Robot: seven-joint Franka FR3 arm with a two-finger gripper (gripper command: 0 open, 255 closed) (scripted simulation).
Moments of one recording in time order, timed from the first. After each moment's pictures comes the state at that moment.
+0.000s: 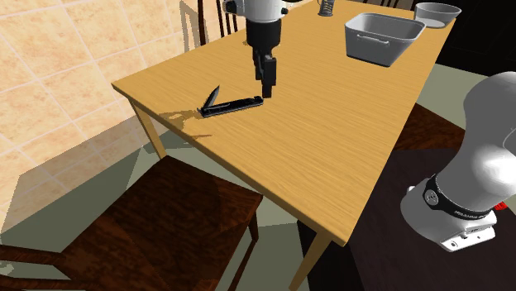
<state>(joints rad) 0.04 -0.08 -0.55 -2.15 -0.02 2.06 -0.62</state>
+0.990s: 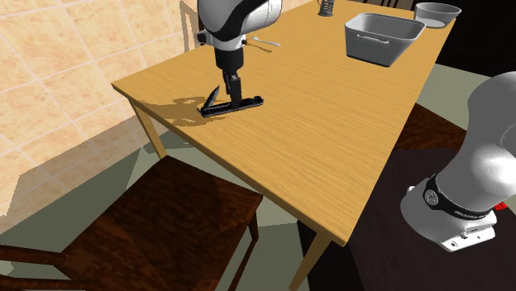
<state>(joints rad) -0.08 0.39 -0.53 -1.83 0.31 2.13 -0.97</state>
